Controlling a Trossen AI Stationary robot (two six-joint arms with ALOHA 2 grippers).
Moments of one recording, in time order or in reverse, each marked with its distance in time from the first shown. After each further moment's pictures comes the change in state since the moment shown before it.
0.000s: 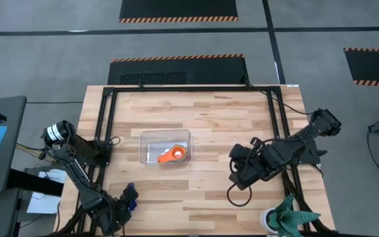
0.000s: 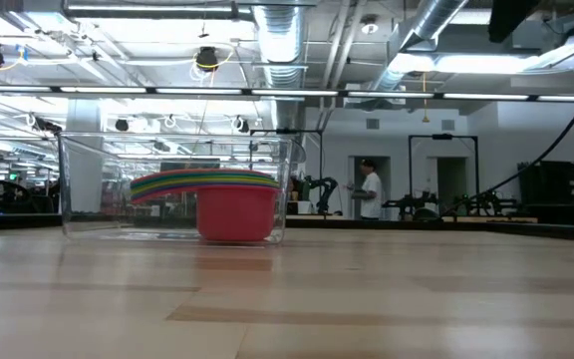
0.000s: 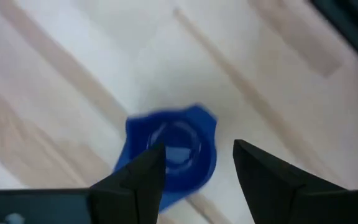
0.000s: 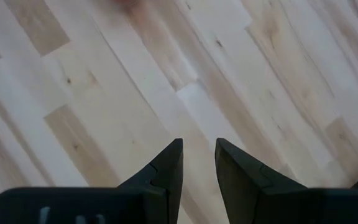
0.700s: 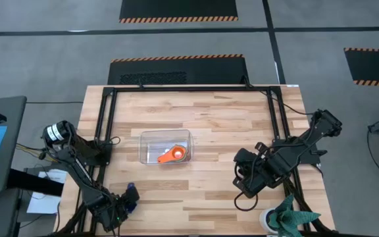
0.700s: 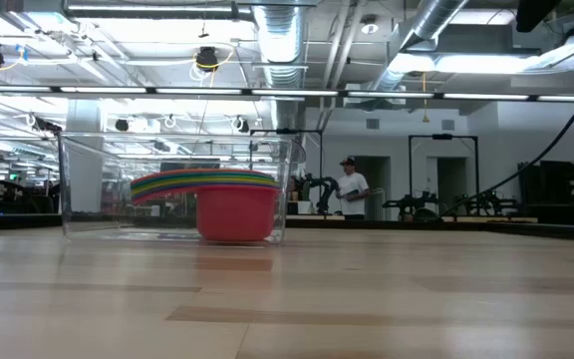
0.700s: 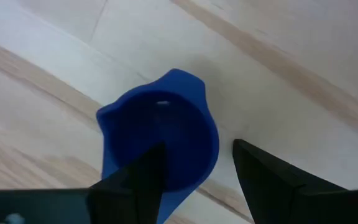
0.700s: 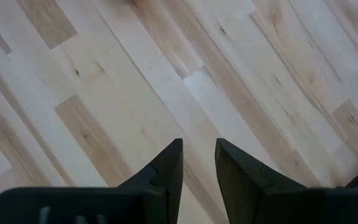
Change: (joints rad) left arm 0.000 0.000 -0.102 0.079 0.014 0.270; right arm 0.086 0.000 0.000 -0.031 0.000 0.130
